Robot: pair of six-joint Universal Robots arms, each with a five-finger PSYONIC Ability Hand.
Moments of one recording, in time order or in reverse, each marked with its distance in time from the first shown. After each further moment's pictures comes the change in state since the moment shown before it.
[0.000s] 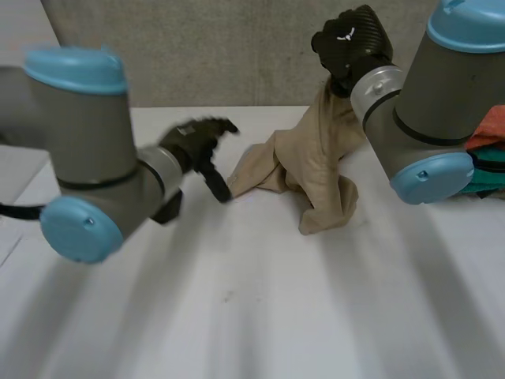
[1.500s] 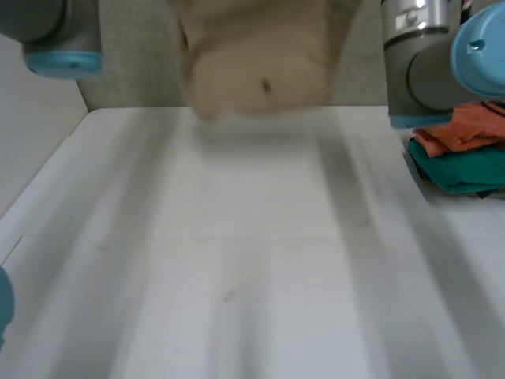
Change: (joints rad) left arm 0.164 -0.191 0.821 0.596 -0.076 0.663; right arm -0.107 0.113 -0.130 -0.783 -0.104 0.088; left_hand 0.951 0.987 0.978 0.984 0.937; right_hand 0.012 0.000 0.000 0.001 0.000
